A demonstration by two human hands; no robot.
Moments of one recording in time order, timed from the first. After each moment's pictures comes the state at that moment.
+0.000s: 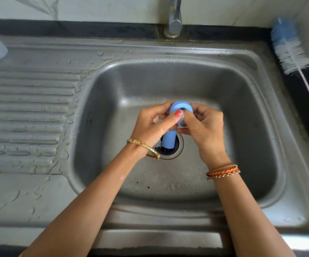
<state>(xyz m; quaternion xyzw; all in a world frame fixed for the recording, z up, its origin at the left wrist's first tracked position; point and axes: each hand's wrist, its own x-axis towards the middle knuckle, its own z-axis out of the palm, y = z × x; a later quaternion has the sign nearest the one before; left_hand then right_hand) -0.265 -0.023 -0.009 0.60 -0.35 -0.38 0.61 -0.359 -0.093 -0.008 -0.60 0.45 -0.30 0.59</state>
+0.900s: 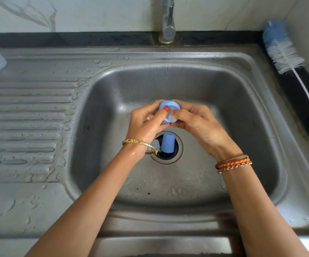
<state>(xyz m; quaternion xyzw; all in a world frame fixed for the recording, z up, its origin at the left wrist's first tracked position) -0.262 -0.029 -0.010 0.62 -0.27 -0.36 0.64 -0.362 -0.113 -0.002 -0.63 0.27 -0.17 0.71</state>
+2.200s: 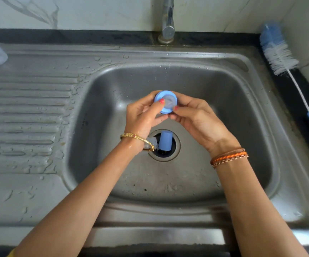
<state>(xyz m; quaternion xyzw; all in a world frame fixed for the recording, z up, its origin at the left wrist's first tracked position) -0.266 -0.029 -0.003 0.60 -0.25 -0.33 0.68 -0.363 -0.113 0.004 -0.56 0.21 -0.20 0.78</state>
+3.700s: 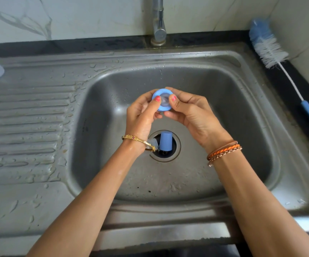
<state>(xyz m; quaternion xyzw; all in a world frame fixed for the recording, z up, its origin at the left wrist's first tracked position) -0.261 -0.035 -0.017 0.55 -0.26 -0.33 0.72 -0.358 -0.101 0.013 -0.49 0.29 -0.27 0.78</state>
